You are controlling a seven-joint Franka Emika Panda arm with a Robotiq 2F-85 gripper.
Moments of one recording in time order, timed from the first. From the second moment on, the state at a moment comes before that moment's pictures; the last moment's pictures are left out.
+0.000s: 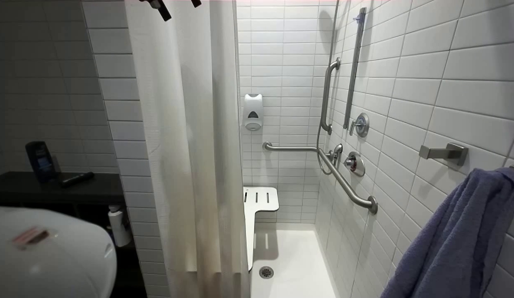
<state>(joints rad) 0.28 -0.47 0.09 -1.80 -0.37 1.62 -0.90</state>
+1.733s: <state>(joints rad) 0.25 -0.31 0.15 -1.58 -0.37 1.77 -0.85</state>
